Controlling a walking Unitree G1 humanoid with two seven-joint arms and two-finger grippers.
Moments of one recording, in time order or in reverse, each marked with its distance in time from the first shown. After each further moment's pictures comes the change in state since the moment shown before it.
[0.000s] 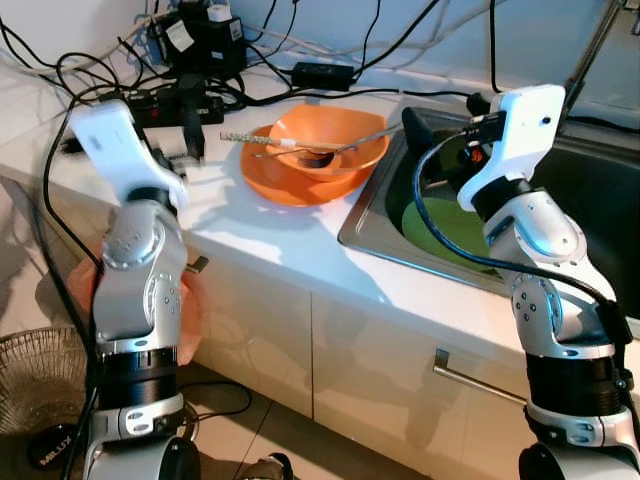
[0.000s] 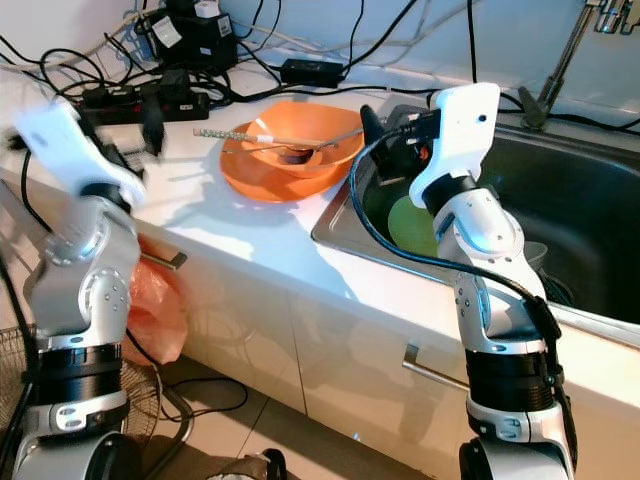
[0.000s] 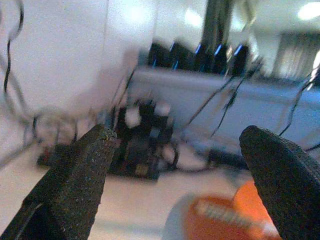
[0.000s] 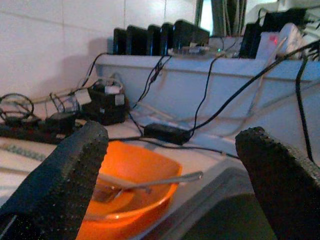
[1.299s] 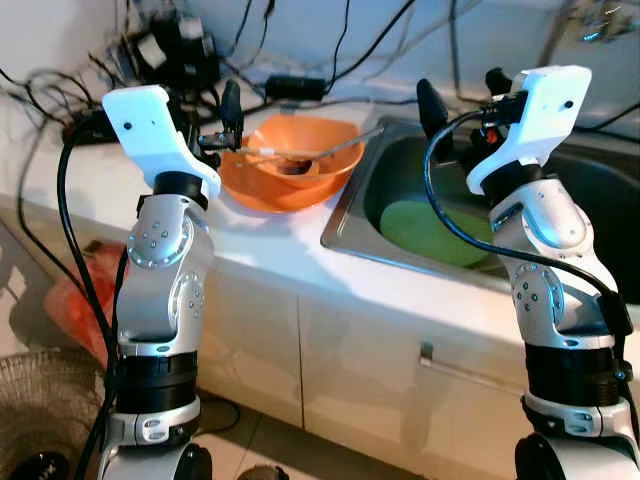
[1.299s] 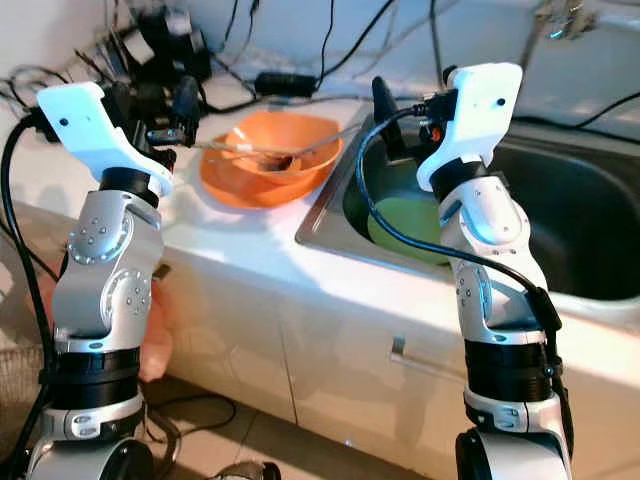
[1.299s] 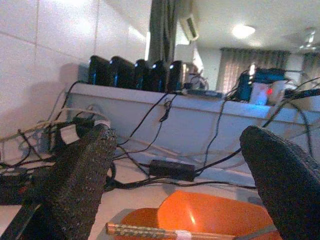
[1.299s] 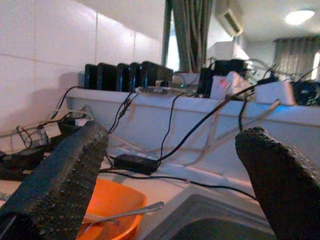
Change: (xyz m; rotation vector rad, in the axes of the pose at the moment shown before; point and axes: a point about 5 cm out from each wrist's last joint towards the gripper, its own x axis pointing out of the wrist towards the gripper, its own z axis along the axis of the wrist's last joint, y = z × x) left arm -0.004 -0.028 0.000 -0.029 -0.001 -0.116; right arm 0.005 -0.005 0.011 0.000 -0.080 -0.041
